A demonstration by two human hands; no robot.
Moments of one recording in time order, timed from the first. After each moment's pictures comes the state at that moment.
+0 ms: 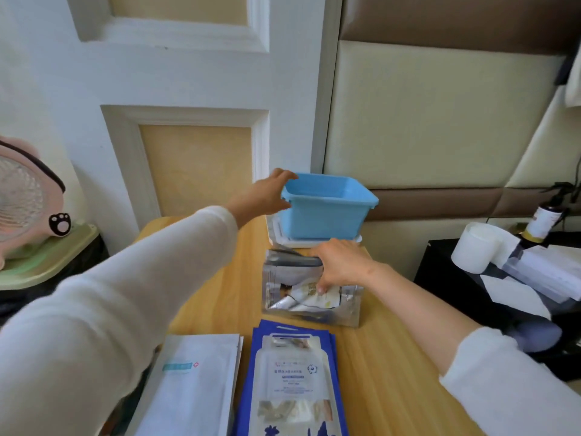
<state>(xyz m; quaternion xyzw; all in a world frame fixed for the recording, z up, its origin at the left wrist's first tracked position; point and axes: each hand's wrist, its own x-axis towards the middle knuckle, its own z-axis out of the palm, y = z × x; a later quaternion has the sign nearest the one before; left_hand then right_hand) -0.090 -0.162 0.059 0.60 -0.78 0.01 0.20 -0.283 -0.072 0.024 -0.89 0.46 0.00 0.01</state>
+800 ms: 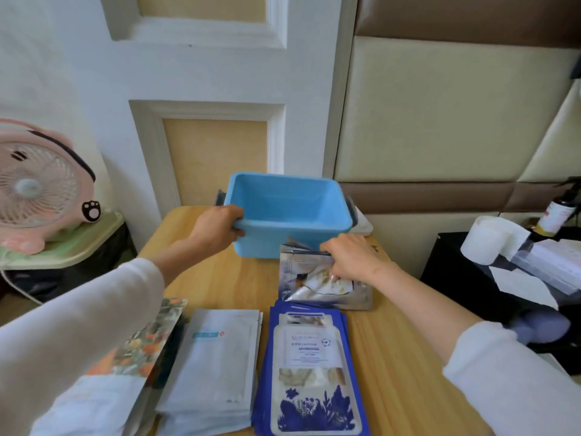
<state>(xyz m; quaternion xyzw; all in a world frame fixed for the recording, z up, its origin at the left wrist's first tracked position) -0.017 -0.029 0.023 0.67 -0.71 0.06 0.18 -0.278 -0.049 0.012 -0.90 0.44 -0.03 -0.07</state>
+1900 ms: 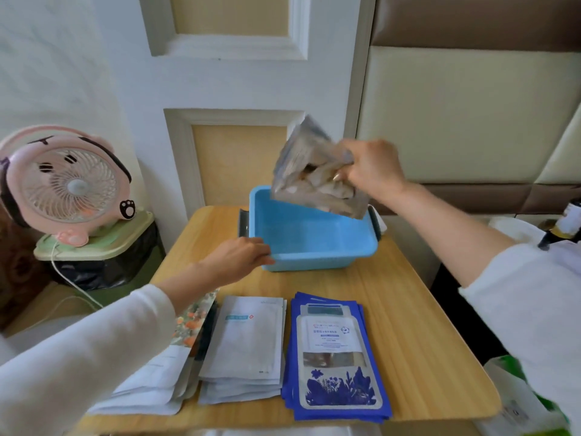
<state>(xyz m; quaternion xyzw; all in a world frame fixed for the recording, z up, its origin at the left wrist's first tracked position) -0.013 0.035 0.001 0.57 -0.81 0.05 0.10 -0.255 -0.043 0.135 -0.82 0.45 -0.33 -0.12</state>
